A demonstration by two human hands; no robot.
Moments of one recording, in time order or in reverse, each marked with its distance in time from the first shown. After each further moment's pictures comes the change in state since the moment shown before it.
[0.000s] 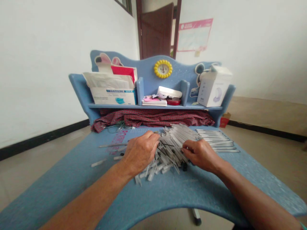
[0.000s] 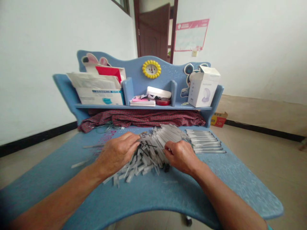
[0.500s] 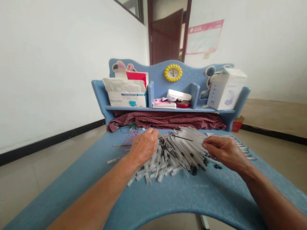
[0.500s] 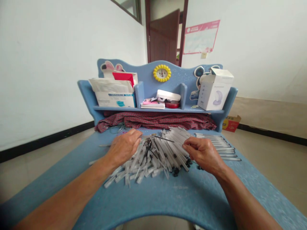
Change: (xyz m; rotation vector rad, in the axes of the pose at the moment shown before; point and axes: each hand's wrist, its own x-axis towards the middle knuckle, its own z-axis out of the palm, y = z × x) left_hand 0.006 -0.021 -0.005 0.217 -0.219 -0.222; right_hand -0.007 0.019 -0.022 0.506 0.114 0.111
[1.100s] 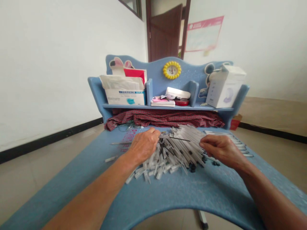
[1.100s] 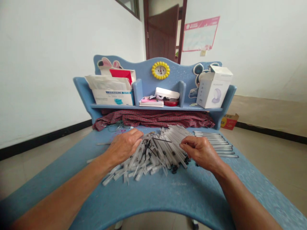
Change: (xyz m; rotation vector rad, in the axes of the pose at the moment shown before) left_hand 0.000 0.000 0.003 -0.019 0.014 0.132; right_hand 0.001 0.005 0.001 -0.007 -0.067 -0.008
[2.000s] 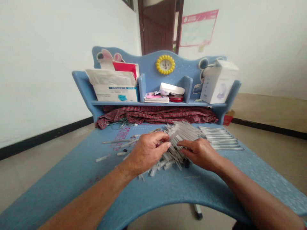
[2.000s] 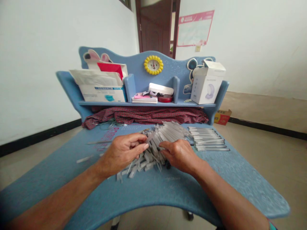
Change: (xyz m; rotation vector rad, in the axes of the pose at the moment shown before) left_hand -0.009 0.034 -0.008 -0.849 0.185 0.087; right_hand 0.002 -0.016 0.031 -0.477 -0.104 -0.191
